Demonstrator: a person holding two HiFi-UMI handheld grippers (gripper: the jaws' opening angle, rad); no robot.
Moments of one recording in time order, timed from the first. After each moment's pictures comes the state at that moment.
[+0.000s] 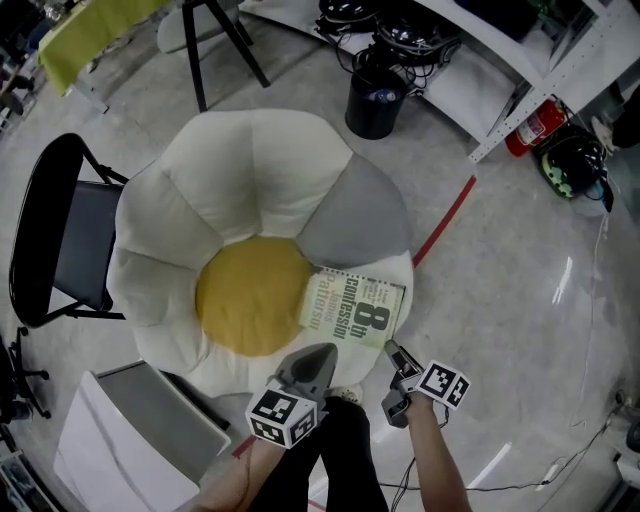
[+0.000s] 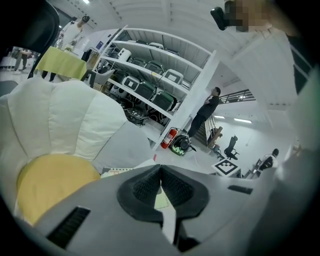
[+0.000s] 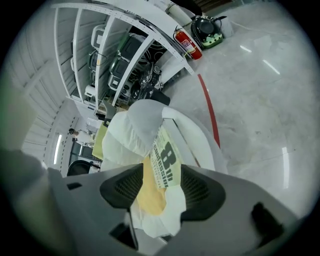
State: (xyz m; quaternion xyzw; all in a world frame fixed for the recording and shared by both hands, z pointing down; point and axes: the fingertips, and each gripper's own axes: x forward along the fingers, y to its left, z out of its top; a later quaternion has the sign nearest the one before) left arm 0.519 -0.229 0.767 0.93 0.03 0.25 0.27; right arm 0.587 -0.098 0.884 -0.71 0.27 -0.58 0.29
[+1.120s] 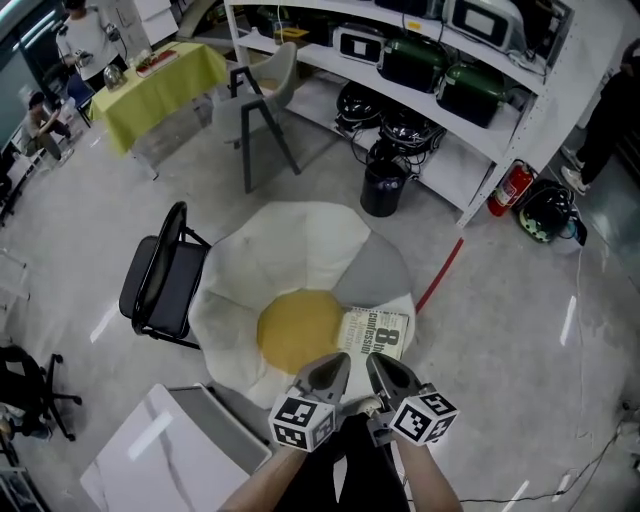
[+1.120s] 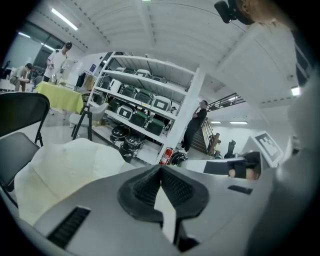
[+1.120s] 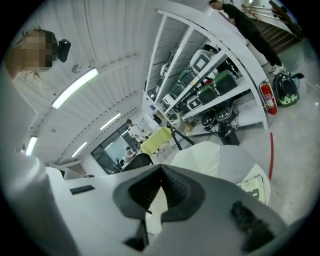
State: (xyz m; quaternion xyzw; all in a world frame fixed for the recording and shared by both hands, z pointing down) left arm 0.436 -0.263 0.488 0.96 0.01 0.18 0.22; right arm 0.466 -0.224 0.488 -0.76 0.52 -0.32 0.20
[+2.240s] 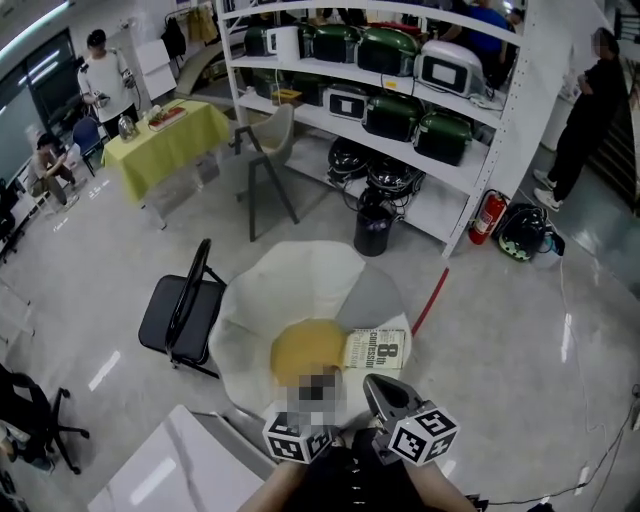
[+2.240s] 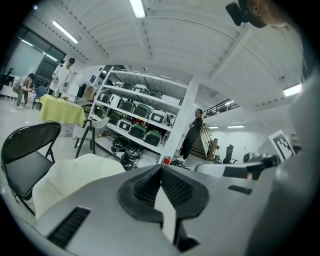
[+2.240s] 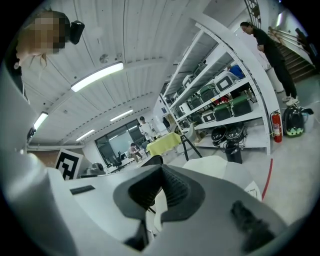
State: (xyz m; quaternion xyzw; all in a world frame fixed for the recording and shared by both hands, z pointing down) left arm 0.323 -0.256 0.378 0.97 0.00 0.14 0.20; right arm 0.338 -0.198 0.368 -0.78 0.56 -0.24 0.12
